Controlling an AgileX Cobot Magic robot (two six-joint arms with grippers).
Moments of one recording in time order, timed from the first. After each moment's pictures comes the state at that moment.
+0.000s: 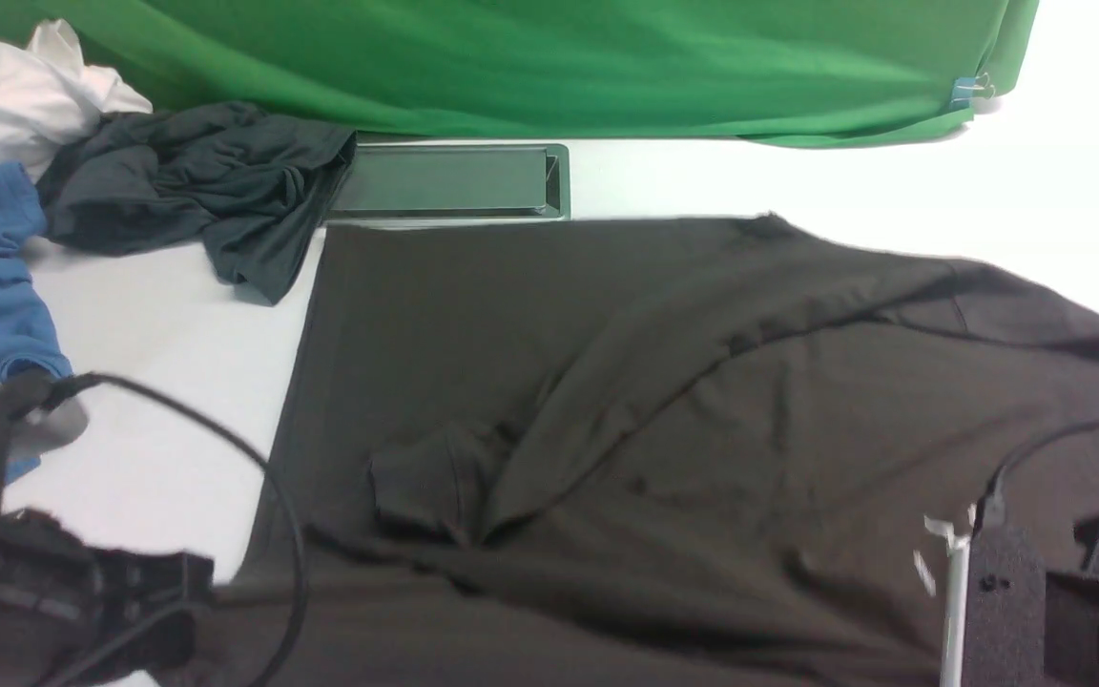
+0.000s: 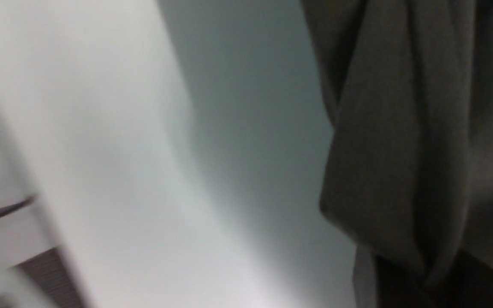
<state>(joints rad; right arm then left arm) 0.64 1.06 -0.51 -0.05 0.81 -0.59 -0.08 0.90 -0.58 -0.26 0.96 -0.14</state>
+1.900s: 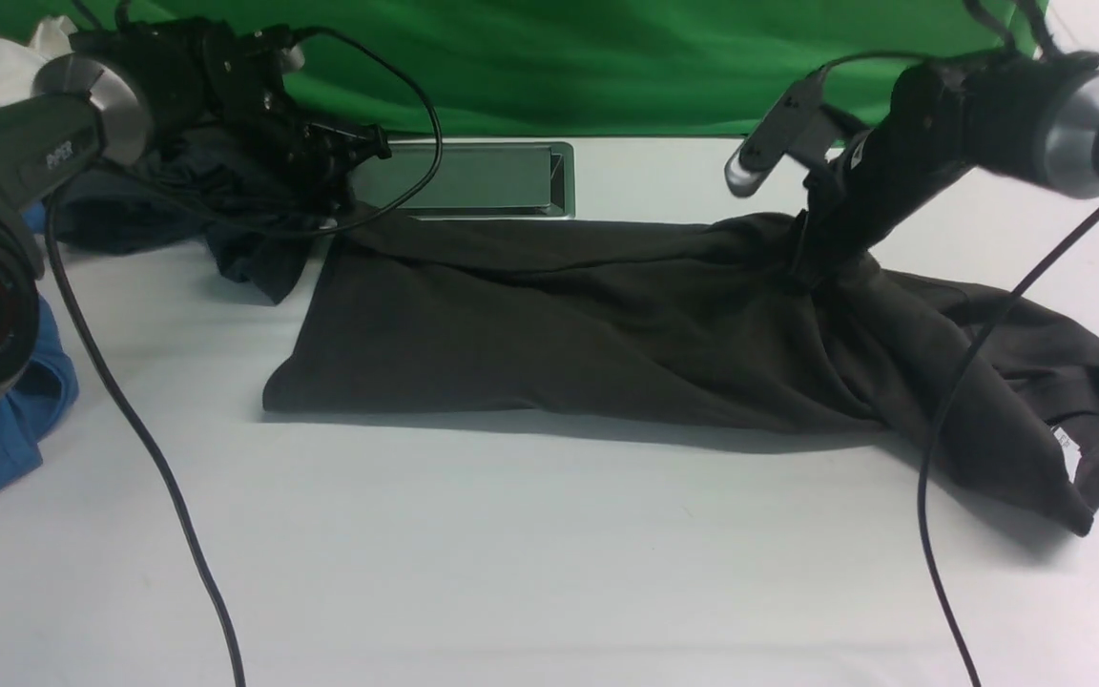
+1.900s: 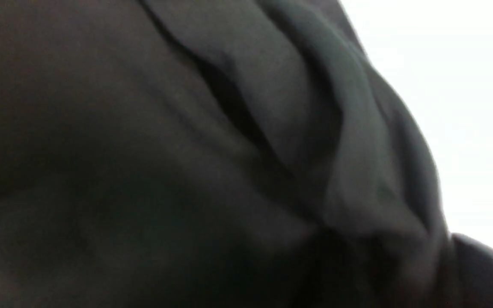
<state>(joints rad) 0.24 2.17 -1.71 -0.06 0.68 -0.62 -0.03 2.31 -1.91 -0.16 0.65 -0.14</state>
